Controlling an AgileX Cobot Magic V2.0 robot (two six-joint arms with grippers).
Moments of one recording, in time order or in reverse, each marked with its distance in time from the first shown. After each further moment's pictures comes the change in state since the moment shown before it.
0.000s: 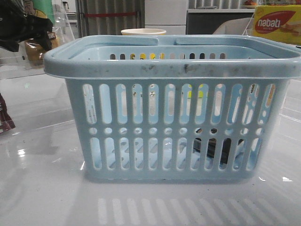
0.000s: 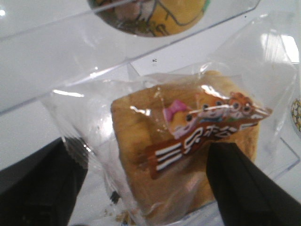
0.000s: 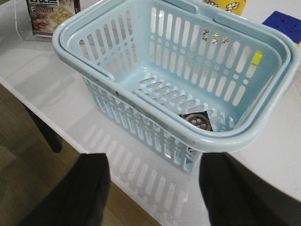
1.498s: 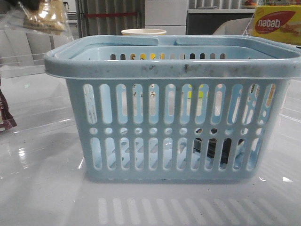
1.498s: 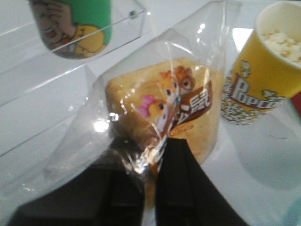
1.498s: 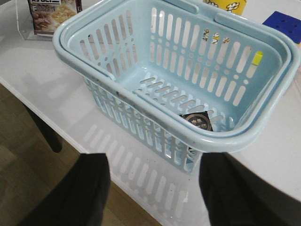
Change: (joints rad) left arm -0.091 -0.290 -0.008 -0.014 0.298 0.010; right arm 0.000 0.000 0.000 0.000 0.000 0.000
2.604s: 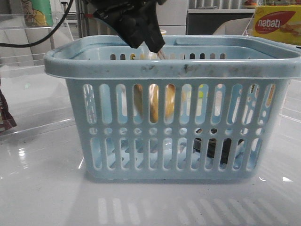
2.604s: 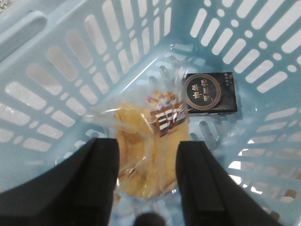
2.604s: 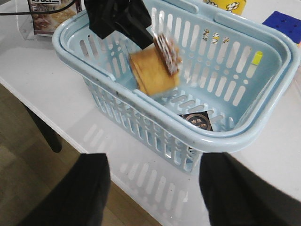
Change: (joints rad) left arm -0.500 0.045 0.000 -0.041 0.258 0.228; right arm 0.000 0.000 0.000 0.000 0.000 0.000
